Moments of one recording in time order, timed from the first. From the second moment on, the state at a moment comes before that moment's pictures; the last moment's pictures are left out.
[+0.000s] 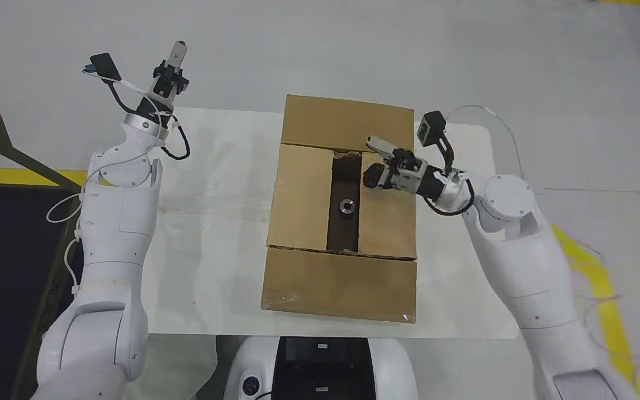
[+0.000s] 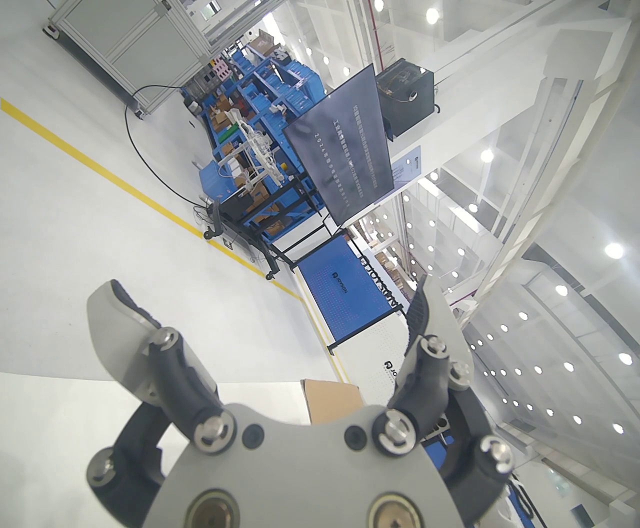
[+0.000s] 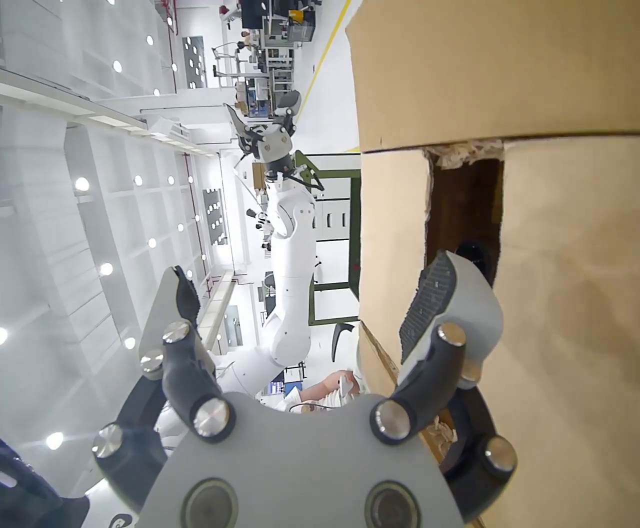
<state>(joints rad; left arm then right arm) 0.83 -1.16 -1.55 -1.02 0.11 -0.52 -0.32 -1.02 -1.20 1.19 -1.52 0.38 0.13 0.87</state>
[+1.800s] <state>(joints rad) 0.89 -1.10 -1.64 -1.15 -0.21 -0.59 -1.04 -1.11 -1.20 1.02 -1.67 0.23 0.16 0.85</state>
